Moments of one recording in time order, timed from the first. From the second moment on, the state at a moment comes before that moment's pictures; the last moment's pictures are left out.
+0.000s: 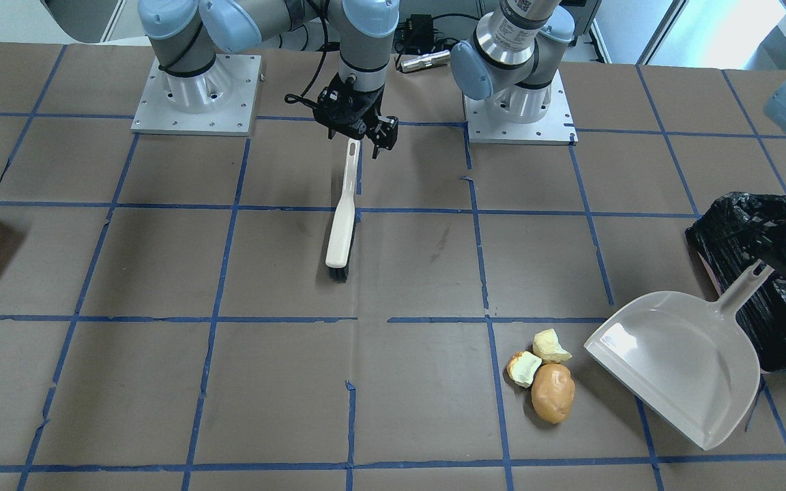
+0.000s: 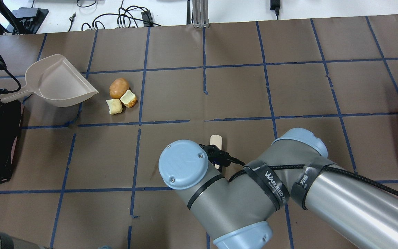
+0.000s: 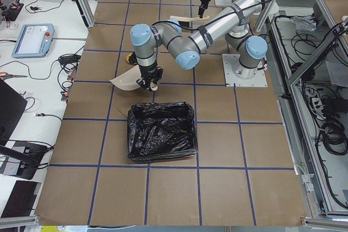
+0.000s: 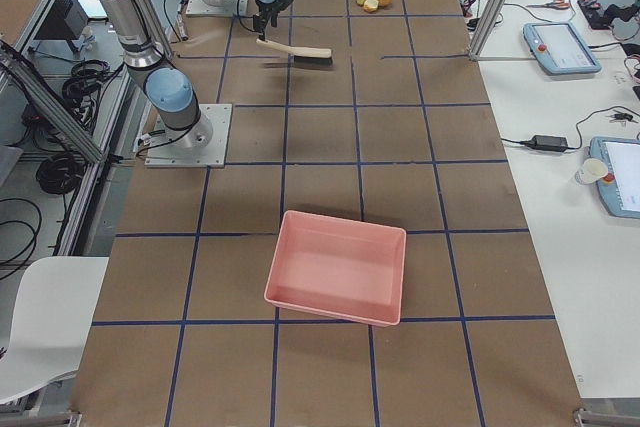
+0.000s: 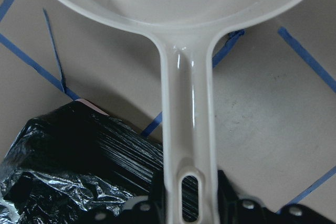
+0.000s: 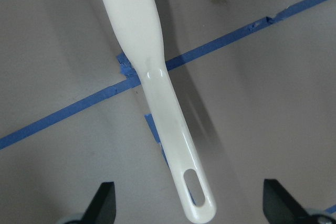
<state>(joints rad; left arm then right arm) -0.99 -1.86 -1.63 -1.23 1.74 1.44 2.26 -1.54 2.10 -2.04 -1.61 1.12</state>
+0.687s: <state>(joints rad) -0.99 -1.89 -1.61 -1.22 1.75 1.55 2.26 -1.53 2.10 -2.08 -1.62 1.12</state>
